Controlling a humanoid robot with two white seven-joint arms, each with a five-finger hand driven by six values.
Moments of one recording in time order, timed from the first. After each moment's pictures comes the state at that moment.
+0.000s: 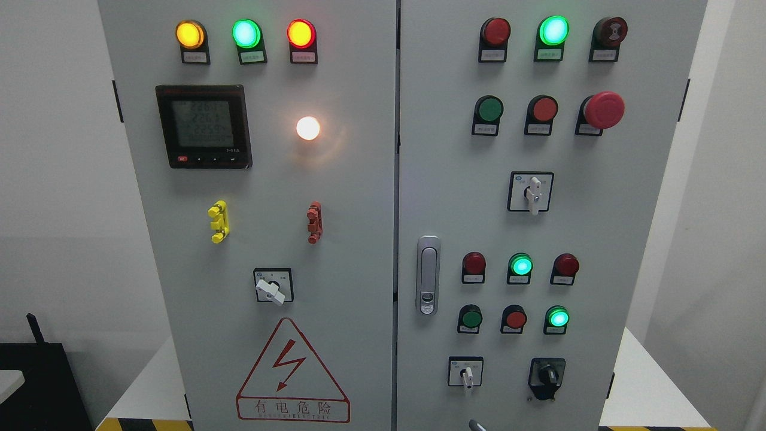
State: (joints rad) left arm -0.04 -0.09 0.04 0.00 0.00 -0.09 0.00; right arm 0.17 0.13 0.19 -1.90 0.14 -0.15 0.07
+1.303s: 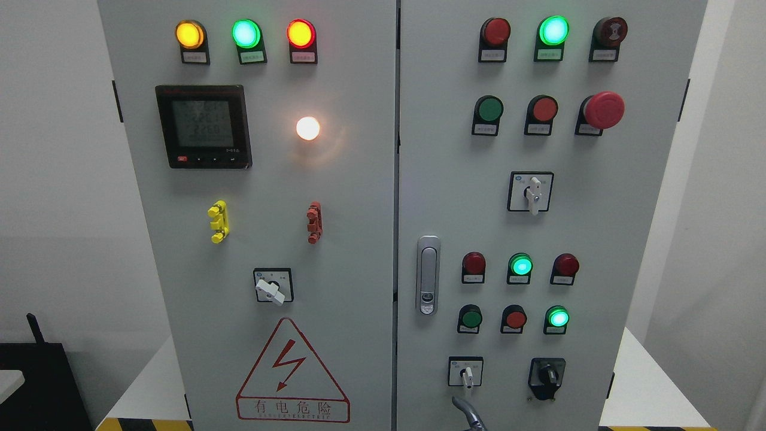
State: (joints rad) left arm -0.04 -0.09 0.04 0.00 0.00 -0.09 0.00; right arm 0.06 0.14 0.20 -1.90 0.88 -0.25 -0.11
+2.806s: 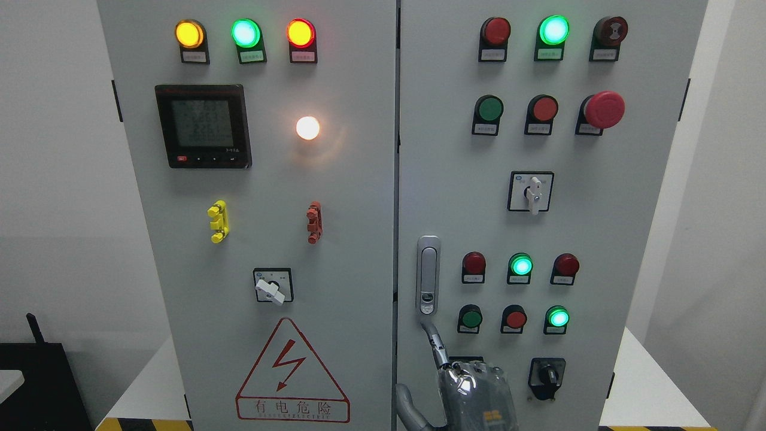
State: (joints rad) left arm -0.04 -0.09 0.04 0.00 0.00 -0.09 0.00; right arm -0.24 0.14 0.31 -1.75 1.36 0.09 -0.15
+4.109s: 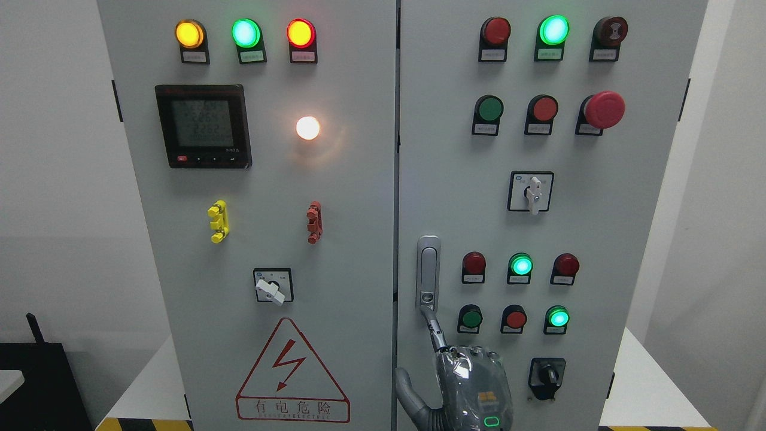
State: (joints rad) left arm -0.04 -0.09 0.04 0.00 0.00 -0.09 0.00; right arm -0.30 0.14 0.31 -1.70 1.36 0.12 -0.13
